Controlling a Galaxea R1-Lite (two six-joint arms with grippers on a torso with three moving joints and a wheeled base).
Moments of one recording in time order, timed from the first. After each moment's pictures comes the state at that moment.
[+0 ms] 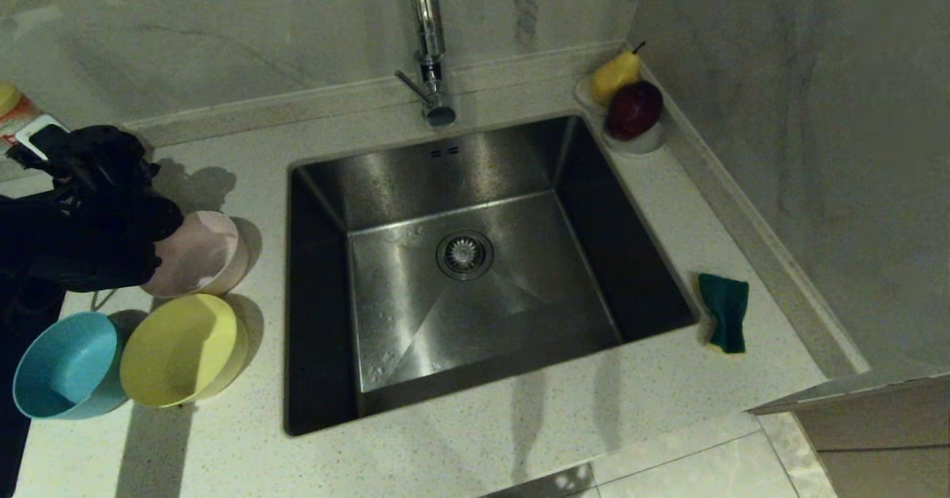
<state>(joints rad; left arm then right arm) 0.25 2.23 -1.52 -1.01 0.79 -0.20 0.00 0.00 0.00 -0.01 0.00 0.00</state>
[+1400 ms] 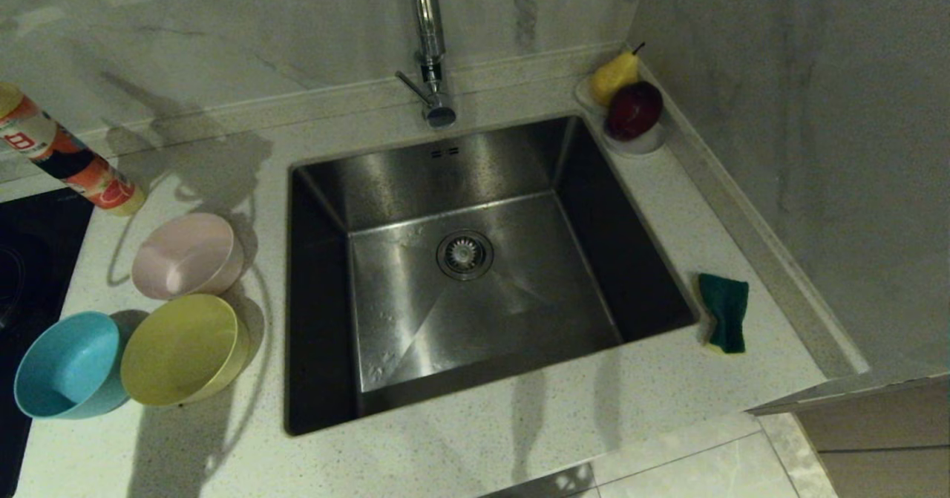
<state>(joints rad) 0.25 1.43 -1.47 -0.46 0.68 -0.18 0.00 0.00 0.00 -0.01 0.00 0.00</state>
